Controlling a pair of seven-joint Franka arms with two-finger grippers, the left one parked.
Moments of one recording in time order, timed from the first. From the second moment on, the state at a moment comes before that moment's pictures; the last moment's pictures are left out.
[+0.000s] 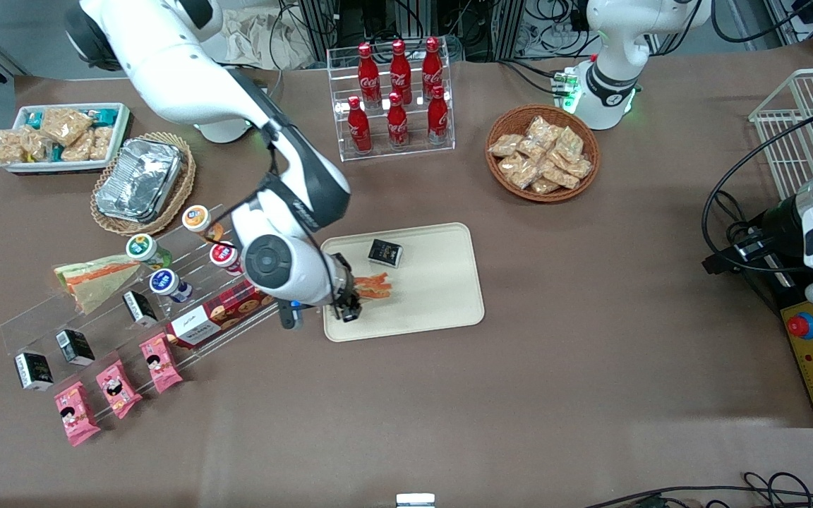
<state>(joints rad) 0.48 0.65 0.10 -1.42 0.20 2.03 1.84</state>
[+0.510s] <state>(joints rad) 0.56 0.75 0.10 -1.42 0.08 2.15 2.02</state>
